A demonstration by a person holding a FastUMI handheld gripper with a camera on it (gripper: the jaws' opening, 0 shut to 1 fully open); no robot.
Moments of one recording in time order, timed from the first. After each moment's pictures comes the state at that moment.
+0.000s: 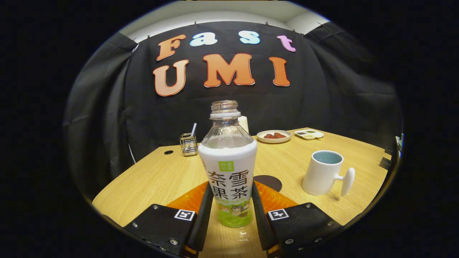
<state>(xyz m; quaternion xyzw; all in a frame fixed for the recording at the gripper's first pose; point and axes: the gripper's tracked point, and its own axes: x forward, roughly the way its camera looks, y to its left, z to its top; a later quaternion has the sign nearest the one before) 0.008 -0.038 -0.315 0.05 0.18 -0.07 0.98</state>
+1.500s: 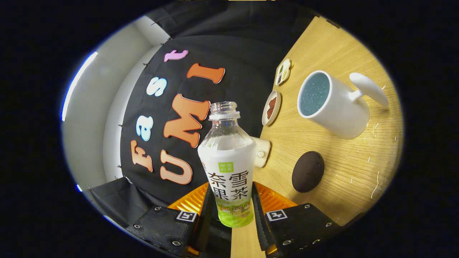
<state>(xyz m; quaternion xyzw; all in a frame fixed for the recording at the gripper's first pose) 0.048 -0.076 -0.280 0.61 0.08 -0.06 0.79</state>
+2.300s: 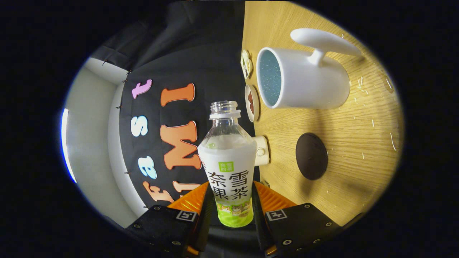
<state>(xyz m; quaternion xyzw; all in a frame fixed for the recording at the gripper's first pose) 0.063 -0.096 -0.281 0.75 0.05 -0.08 0.65</state>
